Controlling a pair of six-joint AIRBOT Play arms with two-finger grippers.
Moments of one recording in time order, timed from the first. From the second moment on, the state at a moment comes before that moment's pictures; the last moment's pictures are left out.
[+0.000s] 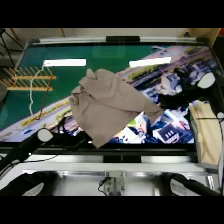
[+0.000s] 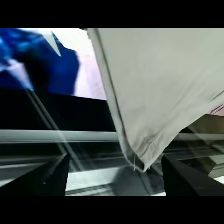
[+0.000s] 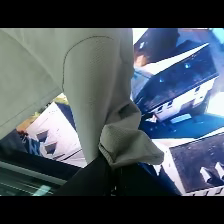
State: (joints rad) left arm -0.39 -1.01 0.39 0.72 -0.76 -1.81; right arm -0.07 -1.28 1.22 -1.22 1.36 1.35
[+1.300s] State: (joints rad) left arm -0.12 -0.41 1.28 0.75 -0.48 -1.37; right arm -0.07 -0.65 1.65 -1.29 0.57 1.35
